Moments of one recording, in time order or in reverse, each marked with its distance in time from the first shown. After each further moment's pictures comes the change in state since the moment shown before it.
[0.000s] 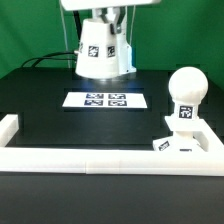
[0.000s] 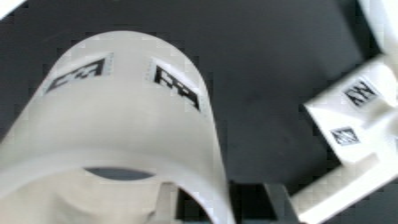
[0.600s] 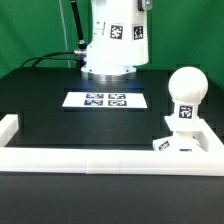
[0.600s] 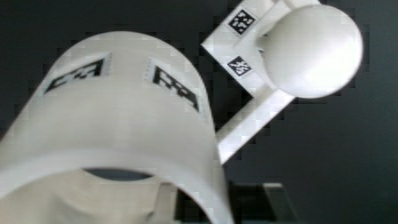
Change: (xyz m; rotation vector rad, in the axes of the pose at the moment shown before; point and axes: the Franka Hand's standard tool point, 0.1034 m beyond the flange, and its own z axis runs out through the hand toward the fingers) arm 0.048 -0.074 -0.024 0.015 0.013 0.098
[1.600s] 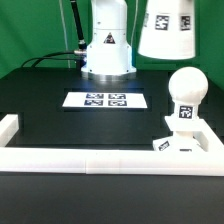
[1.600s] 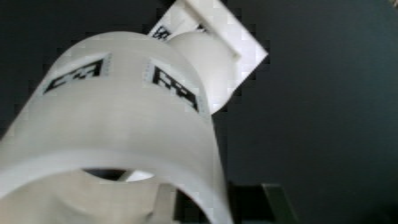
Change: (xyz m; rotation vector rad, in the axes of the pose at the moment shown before) arm -0.025 -0.079 -0.008 0.039 0.024 0.043
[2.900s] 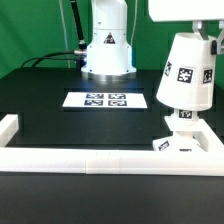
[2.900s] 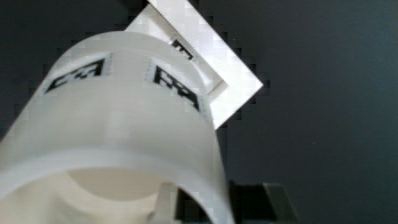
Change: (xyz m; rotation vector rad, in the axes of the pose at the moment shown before) arm -0.008 -0.022 0.079 -0.067 0.001 -0.055
